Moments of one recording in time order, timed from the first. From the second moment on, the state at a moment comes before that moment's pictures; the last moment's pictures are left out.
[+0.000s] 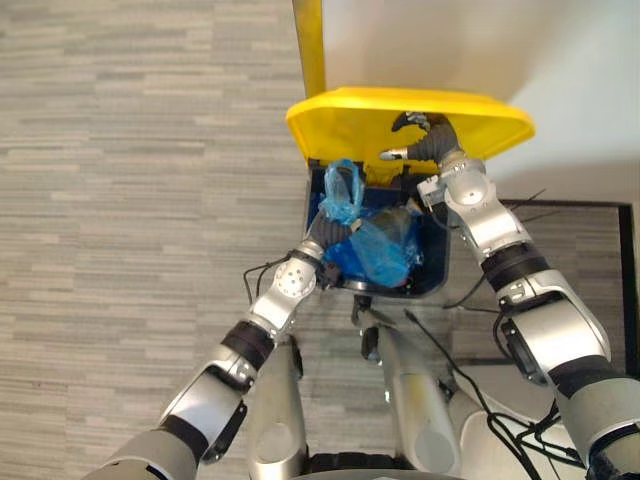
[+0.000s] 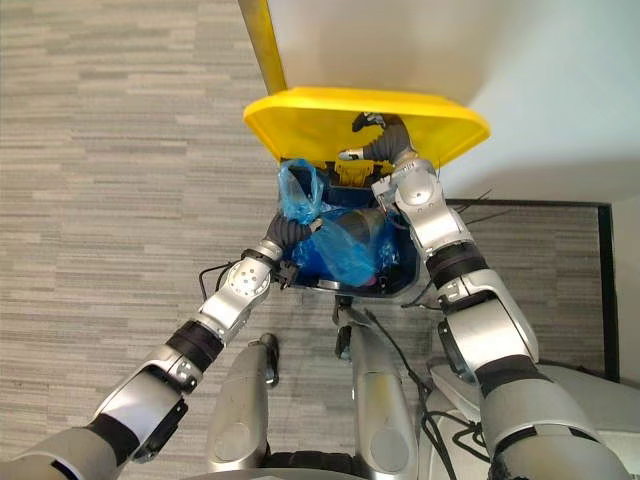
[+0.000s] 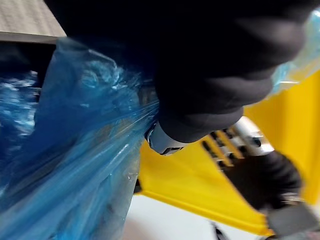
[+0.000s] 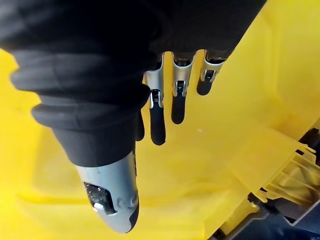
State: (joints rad) left arm -0.73 0.14 -0.47 0.71 -0.09 -0.18 0.14; right arm -1.05 -0.43 0.33 0.71 0.07 -0.06 -0.10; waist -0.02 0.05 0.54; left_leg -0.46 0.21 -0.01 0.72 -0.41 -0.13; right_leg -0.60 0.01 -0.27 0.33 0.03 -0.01
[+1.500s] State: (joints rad) left arm 0.31 0.15 0.09 0.50 -0.11 -0.18 0.00; right arm 0.21 -0.18 -0.01 0.51 -0.22 -0.11 0.00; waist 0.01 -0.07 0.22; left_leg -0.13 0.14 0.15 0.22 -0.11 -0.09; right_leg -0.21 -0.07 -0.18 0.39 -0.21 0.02
